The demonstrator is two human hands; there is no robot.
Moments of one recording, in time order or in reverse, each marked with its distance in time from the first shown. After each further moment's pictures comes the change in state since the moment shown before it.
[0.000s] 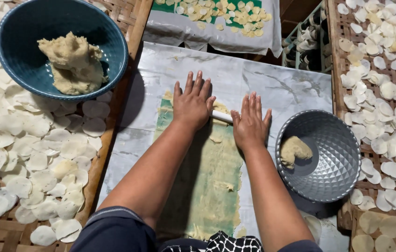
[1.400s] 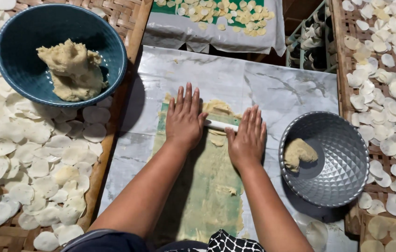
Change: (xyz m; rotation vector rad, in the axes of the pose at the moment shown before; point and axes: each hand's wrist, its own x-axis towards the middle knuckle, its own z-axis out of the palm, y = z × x) left_hand -0.043 -0.009 0.005 -0.102 0.019 -0.041; right_hand -0.041 -0.011 0.023 -0.030 0.228 -0.074
